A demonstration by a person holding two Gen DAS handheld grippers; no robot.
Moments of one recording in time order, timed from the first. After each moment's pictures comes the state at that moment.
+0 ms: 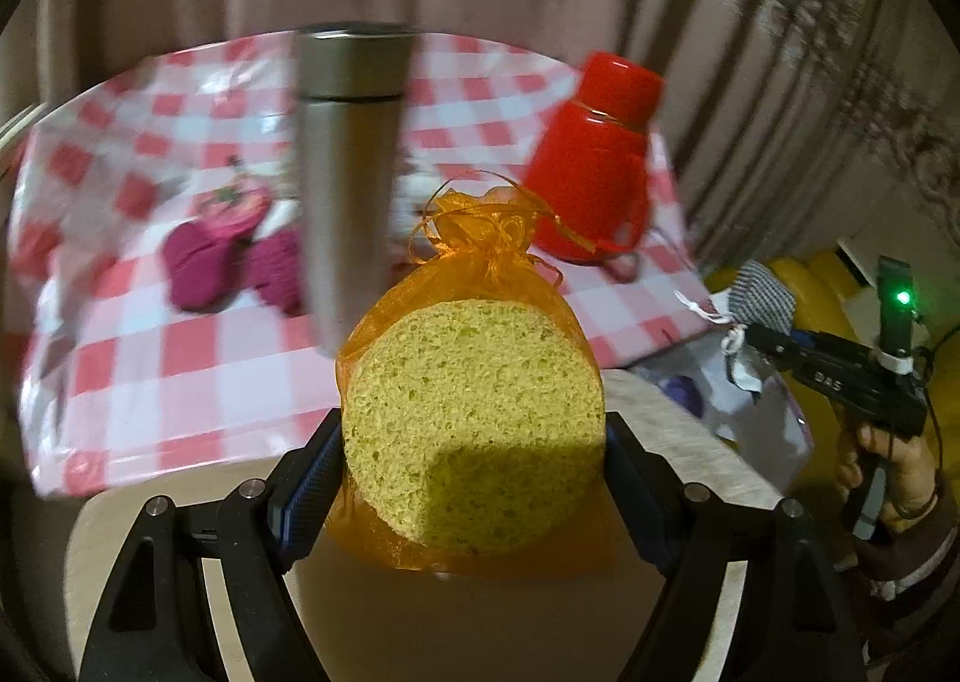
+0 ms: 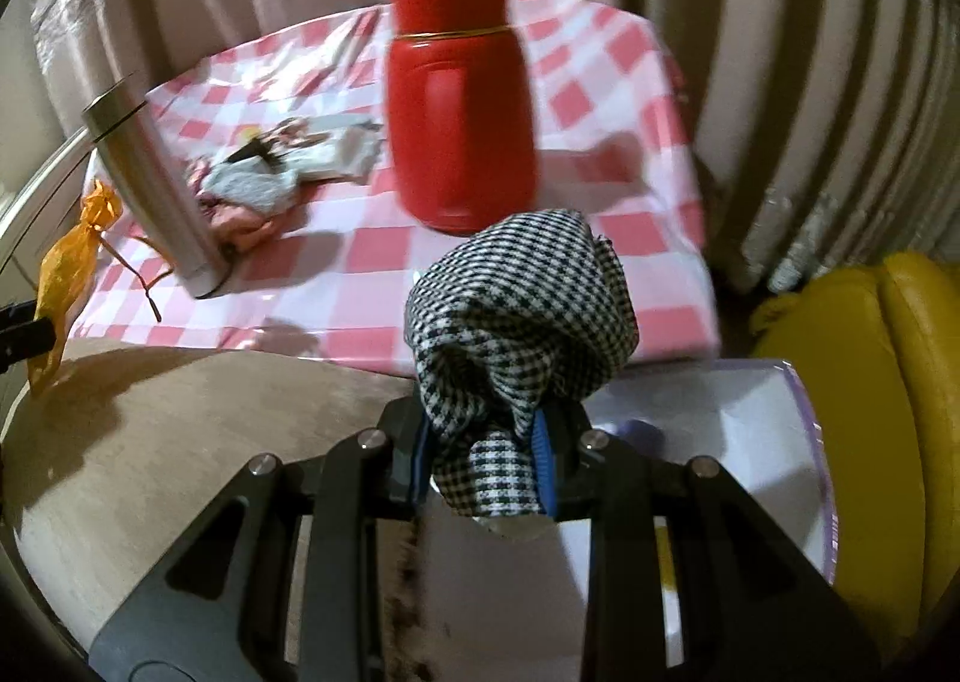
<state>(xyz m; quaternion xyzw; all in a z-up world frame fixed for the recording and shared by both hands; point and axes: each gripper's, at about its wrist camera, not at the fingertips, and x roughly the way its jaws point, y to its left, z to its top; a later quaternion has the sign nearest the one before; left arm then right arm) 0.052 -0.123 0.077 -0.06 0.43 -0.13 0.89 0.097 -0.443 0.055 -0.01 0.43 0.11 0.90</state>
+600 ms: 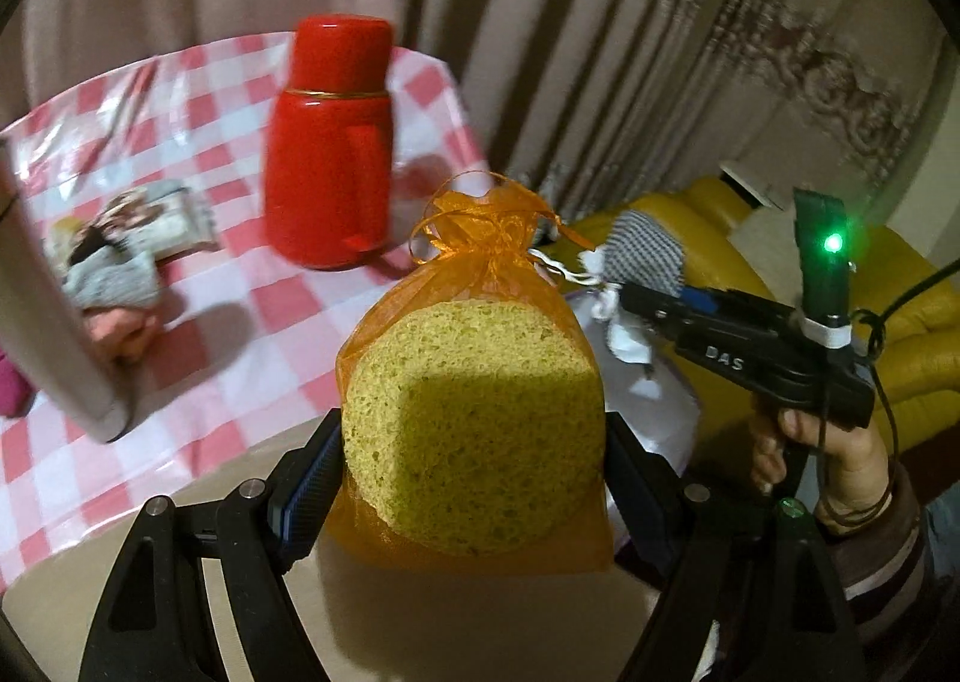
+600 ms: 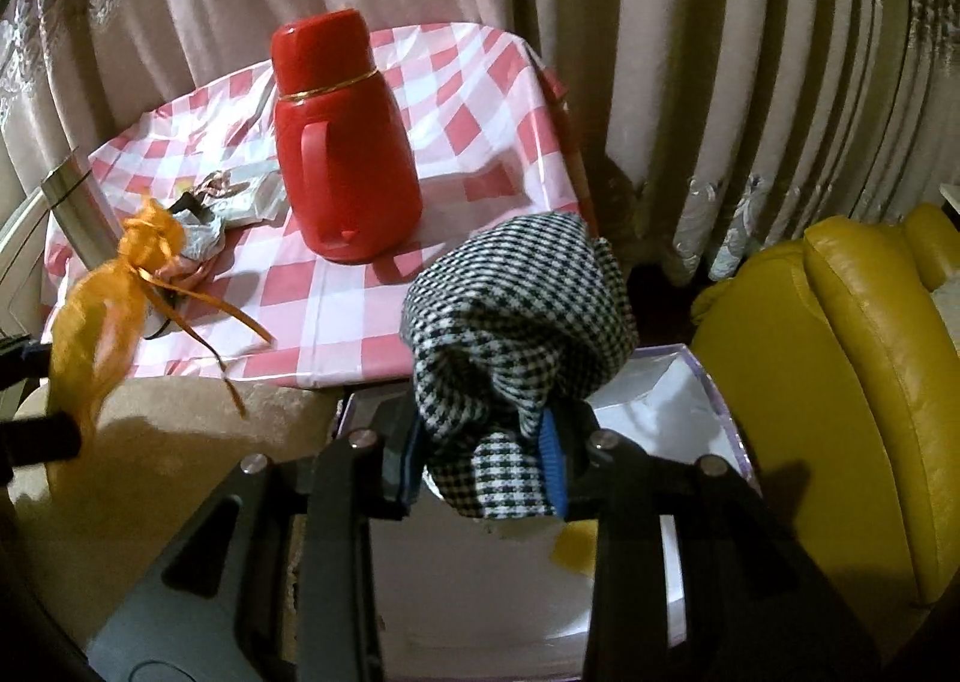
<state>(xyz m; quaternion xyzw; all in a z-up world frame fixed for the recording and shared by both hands) 0.072 -0.276 0.084 -0.02 0.44 -0.28 0.85 0.082 -0.504 0.075 0.01 0.40 0.05 0.91</state>
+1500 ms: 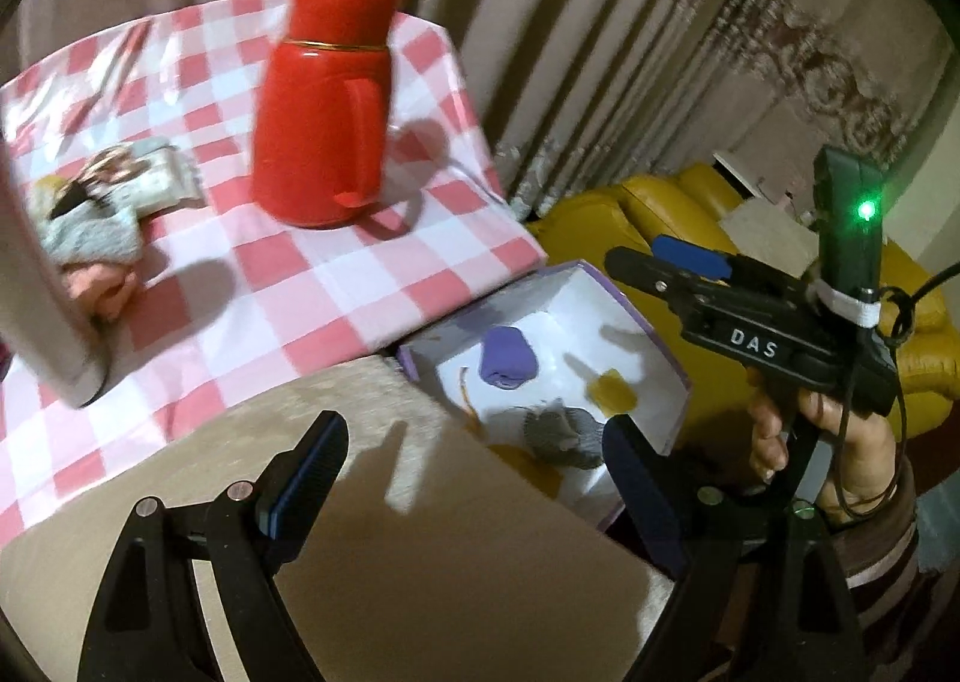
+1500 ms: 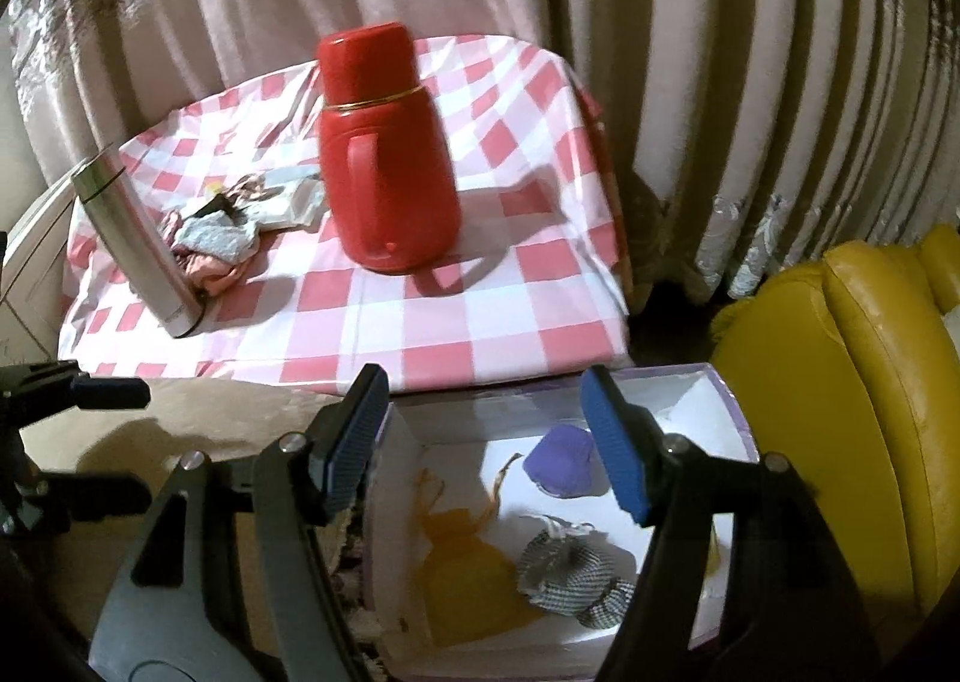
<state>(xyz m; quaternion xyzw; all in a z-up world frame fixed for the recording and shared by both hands) 0.071 -0.256 0.068 -0.04 0.47 -0.29 0.84 0.081 -0.473 0.083 0.00 0.39 0.09 0.91</state>
